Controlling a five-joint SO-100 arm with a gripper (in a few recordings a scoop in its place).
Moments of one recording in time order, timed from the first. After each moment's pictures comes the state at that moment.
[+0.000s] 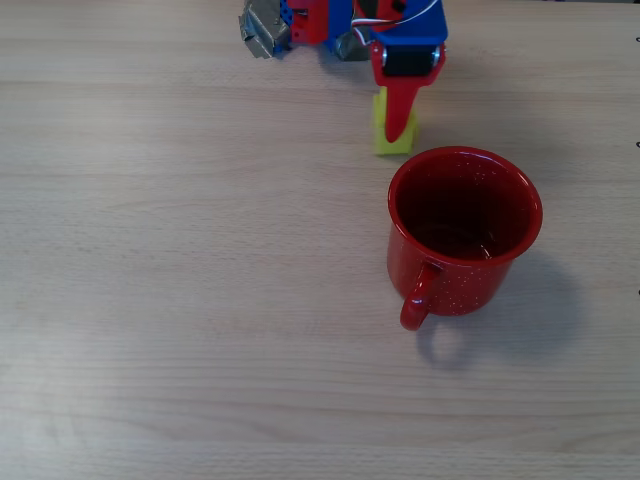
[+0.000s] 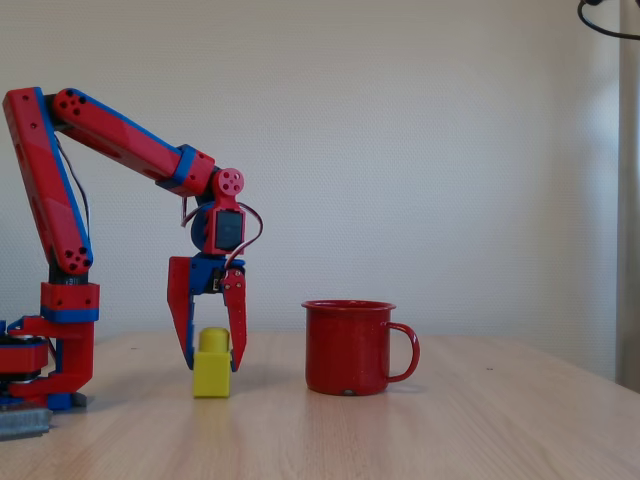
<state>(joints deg) -28.6 109.4 129.1 67.1 25.7</state>
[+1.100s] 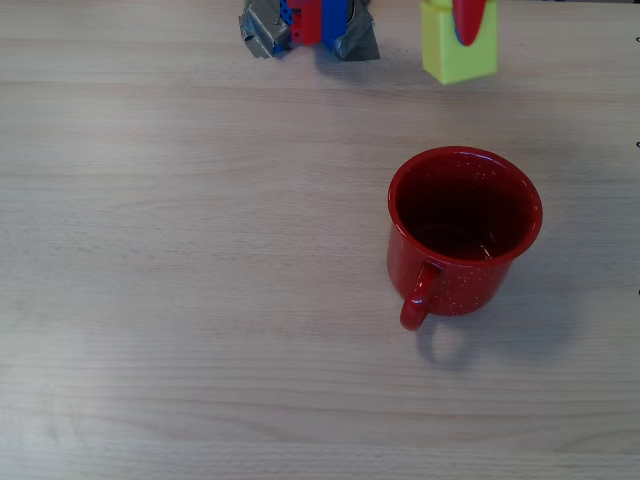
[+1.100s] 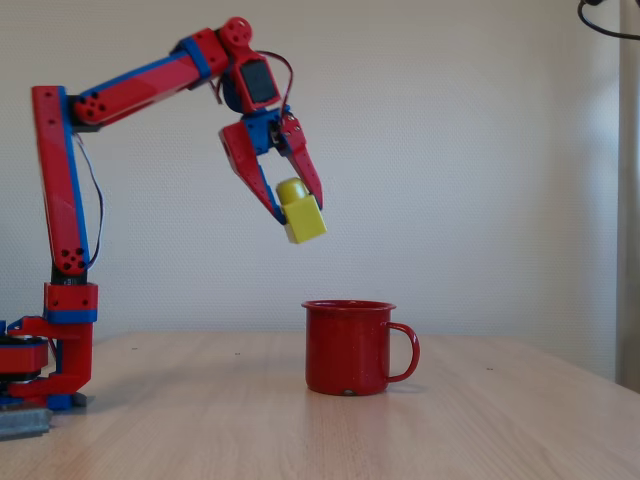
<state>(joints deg) -22.4 99.4 65.6 94.4 9.6</state>
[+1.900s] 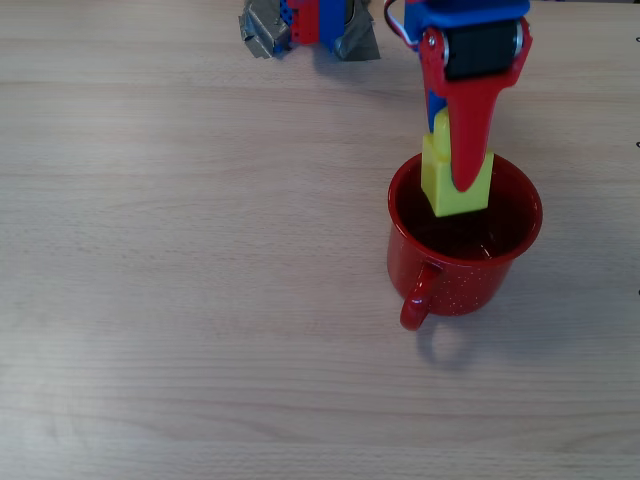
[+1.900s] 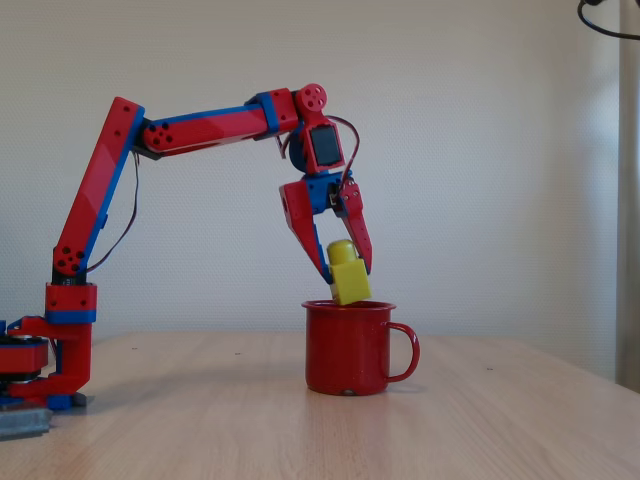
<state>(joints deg) -19.2 74.0 54.4 88.0 10.1</state>
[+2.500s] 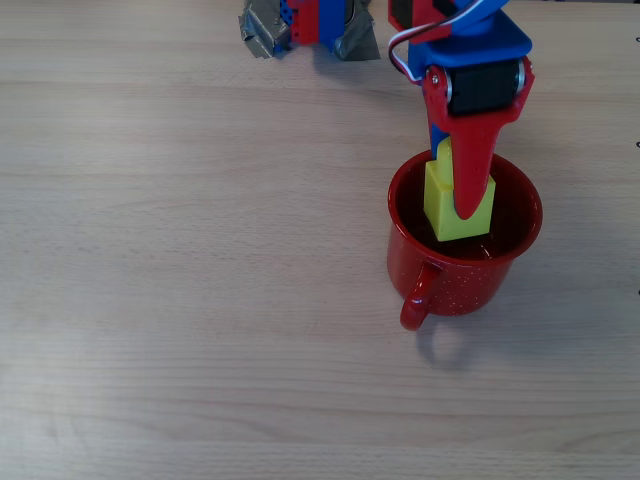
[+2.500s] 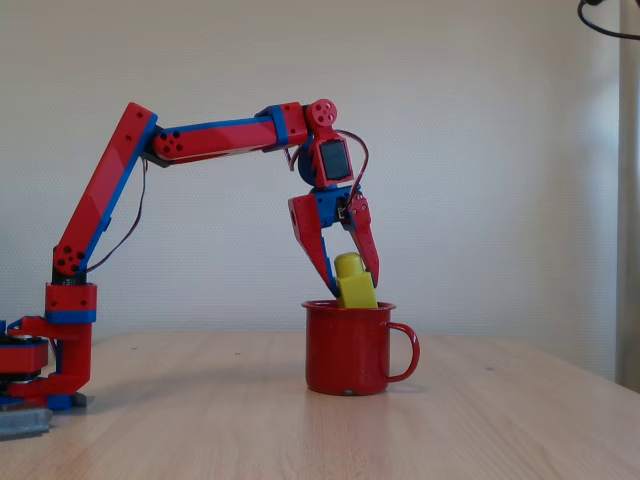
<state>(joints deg) -19.4 69.7 52.4 86.1 10.6</state>
